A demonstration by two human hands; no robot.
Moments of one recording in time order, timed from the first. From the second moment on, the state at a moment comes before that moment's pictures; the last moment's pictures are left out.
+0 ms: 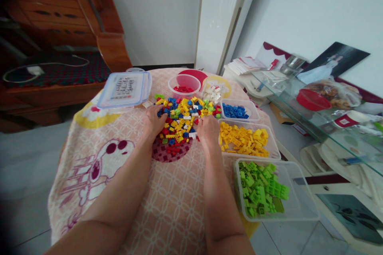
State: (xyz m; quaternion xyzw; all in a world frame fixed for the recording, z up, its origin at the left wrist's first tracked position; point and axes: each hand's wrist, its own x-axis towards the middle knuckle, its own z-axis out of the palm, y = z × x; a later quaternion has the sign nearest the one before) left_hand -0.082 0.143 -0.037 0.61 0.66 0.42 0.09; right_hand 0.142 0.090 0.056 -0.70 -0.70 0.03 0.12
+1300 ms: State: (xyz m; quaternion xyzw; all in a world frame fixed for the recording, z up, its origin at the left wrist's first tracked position) left_hand -0.083 0.147 -0.045 0.61 0.66 0.44 0.07; right_hand 0.198 0.094 0.055 -0.75 -0.62 -0.03 0.24
